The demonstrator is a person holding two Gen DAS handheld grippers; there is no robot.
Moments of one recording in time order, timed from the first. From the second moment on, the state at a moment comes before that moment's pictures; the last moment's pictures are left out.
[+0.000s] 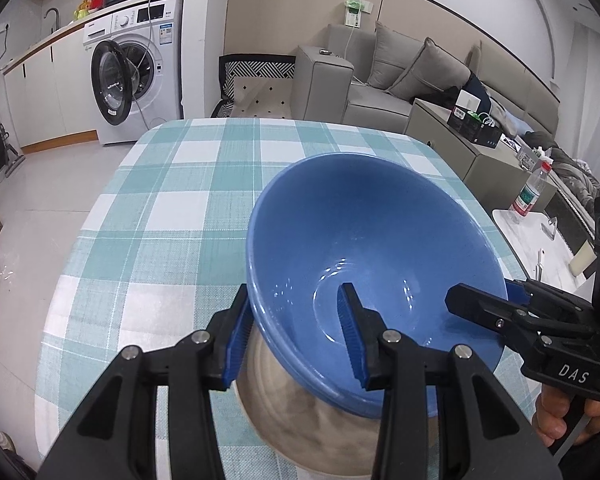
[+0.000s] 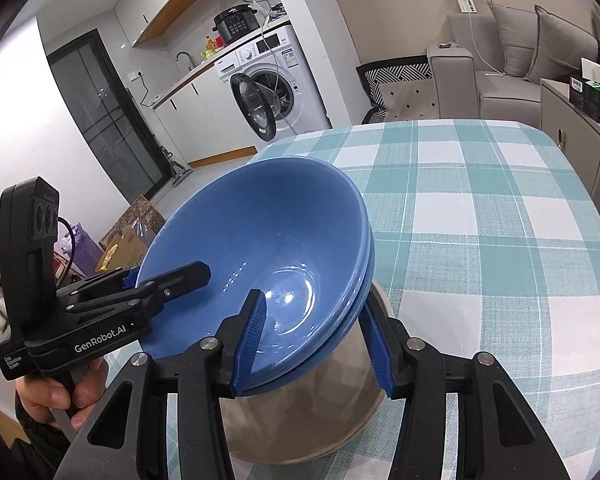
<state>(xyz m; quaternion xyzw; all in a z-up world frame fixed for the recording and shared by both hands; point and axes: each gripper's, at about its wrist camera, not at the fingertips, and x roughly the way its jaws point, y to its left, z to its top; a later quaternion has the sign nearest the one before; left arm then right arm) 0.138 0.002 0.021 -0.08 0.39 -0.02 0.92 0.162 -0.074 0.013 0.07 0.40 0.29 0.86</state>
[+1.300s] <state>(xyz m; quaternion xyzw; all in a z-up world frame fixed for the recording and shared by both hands) 0.134 0.004 0.022 -0.07 0.39 -0.04 0.92 0.163 -0.071 0.013 0.06 0.39 0.30 0.87</state>
